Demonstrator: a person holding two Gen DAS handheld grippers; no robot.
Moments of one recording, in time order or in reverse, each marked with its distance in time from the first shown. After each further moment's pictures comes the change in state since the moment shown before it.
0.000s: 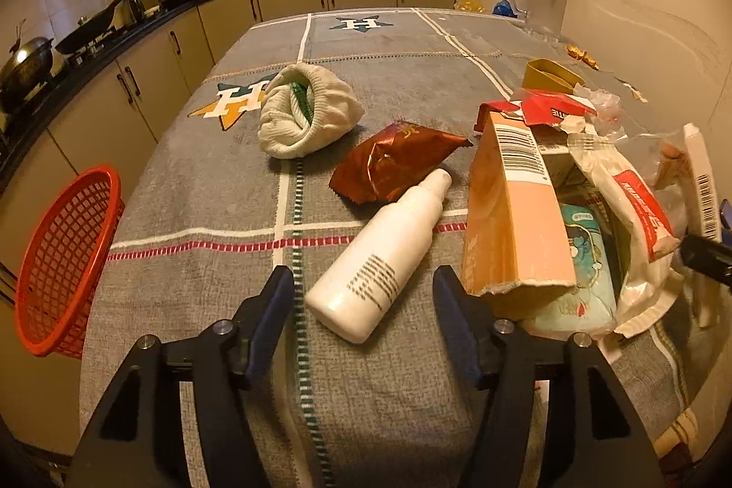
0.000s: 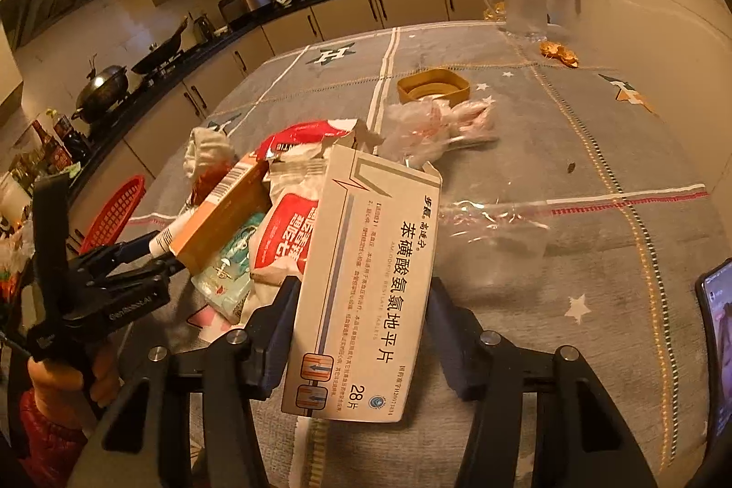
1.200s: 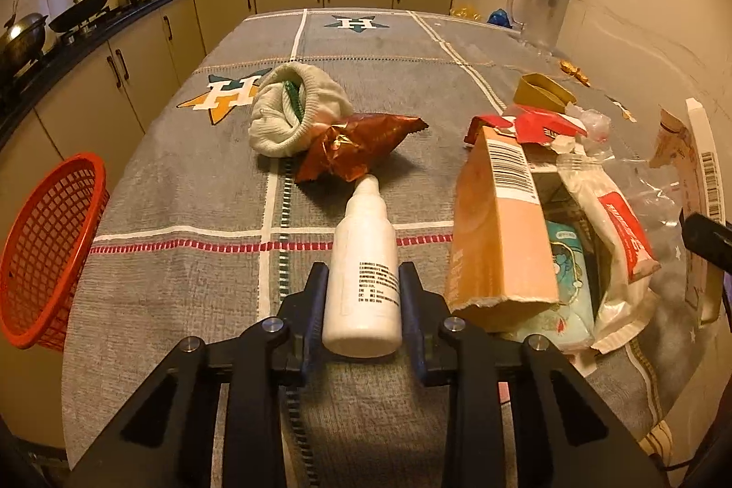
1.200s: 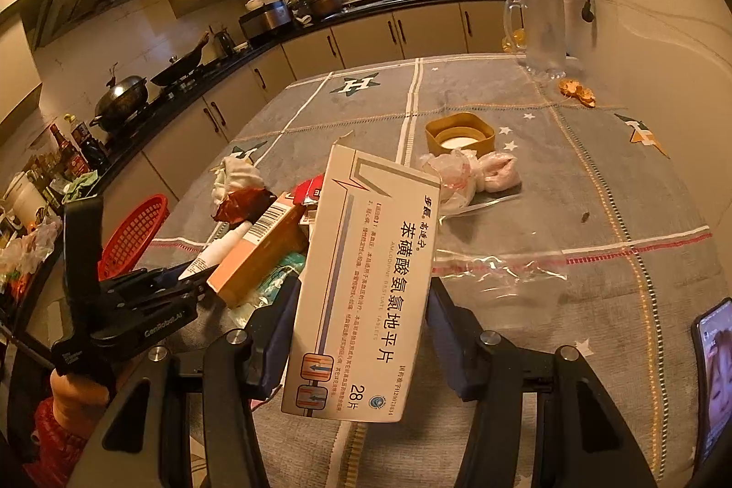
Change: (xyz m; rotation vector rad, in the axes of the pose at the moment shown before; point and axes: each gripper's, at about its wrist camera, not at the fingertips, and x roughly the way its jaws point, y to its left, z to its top) left arm 0.000 0.006 0.004 -0.059 0.009 -0.077; right arm -0.013 0.019 0.022 -0.040 -0.062 0.039
